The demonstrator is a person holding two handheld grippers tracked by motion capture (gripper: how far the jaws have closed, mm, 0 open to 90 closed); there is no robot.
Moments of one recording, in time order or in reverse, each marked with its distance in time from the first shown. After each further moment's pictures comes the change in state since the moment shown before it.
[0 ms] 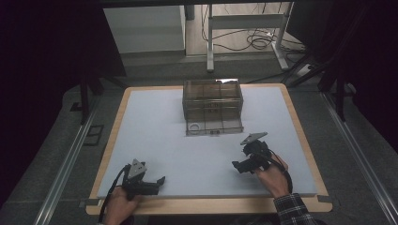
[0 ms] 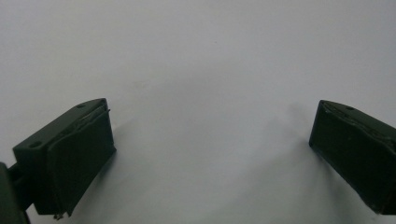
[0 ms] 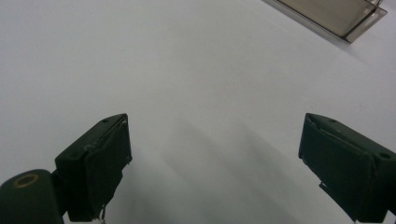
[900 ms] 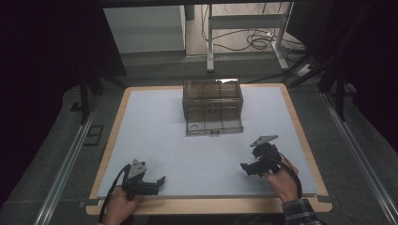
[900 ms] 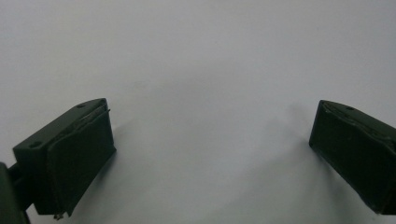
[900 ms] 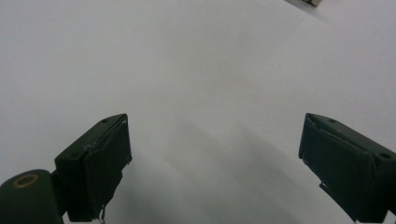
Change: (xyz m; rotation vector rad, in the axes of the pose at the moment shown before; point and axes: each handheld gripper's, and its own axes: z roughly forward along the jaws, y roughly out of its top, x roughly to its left) left arm 0.000 0.000 0.000 0.000 0.001 0.000; right arm -0.012 -0.021 -0.016 0.013 -0.033 0.047
